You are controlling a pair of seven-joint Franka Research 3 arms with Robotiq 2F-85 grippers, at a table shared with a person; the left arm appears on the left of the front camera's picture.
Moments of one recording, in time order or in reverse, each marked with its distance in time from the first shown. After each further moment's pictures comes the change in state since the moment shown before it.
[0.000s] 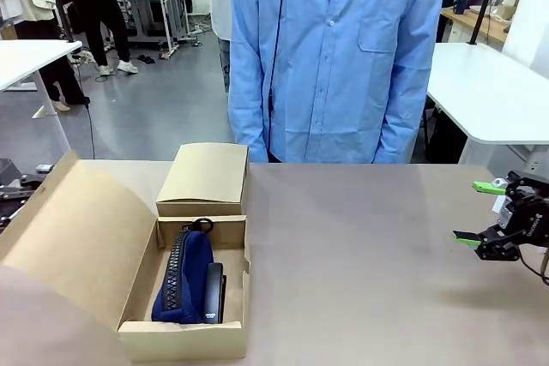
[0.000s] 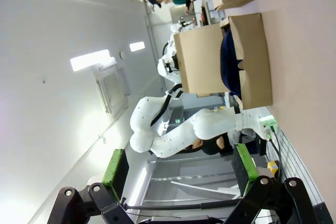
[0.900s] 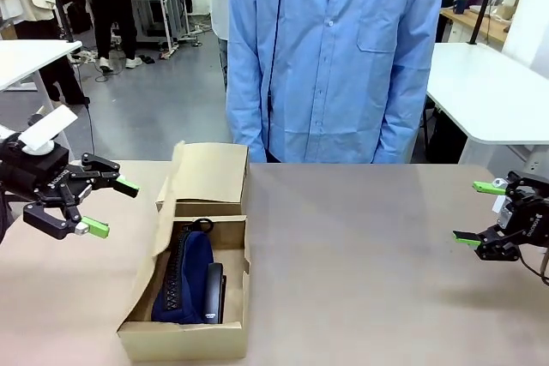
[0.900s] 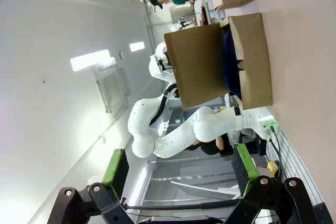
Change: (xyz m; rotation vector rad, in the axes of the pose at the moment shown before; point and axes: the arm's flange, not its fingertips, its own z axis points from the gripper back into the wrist) left arm 0.035 0.043 -0.057 0.013 0.128 -0.047; right arm 0.000 0.000 0.000 0.000 0.000 0.000
